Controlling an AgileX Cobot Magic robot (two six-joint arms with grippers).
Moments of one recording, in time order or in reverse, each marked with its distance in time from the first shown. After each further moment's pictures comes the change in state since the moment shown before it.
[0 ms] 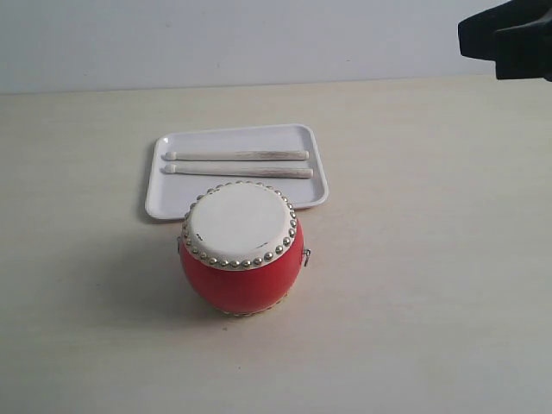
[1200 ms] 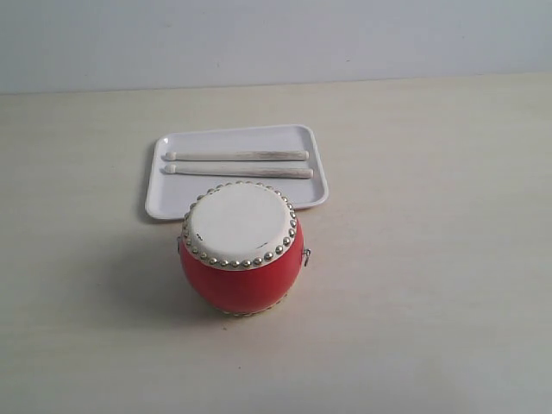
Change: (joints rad) left arm 0.000 0.000 0.000 0.001 0.002 0.000; right arm -0.558 -0.906 0.821 -0.466 -0.193 0.372
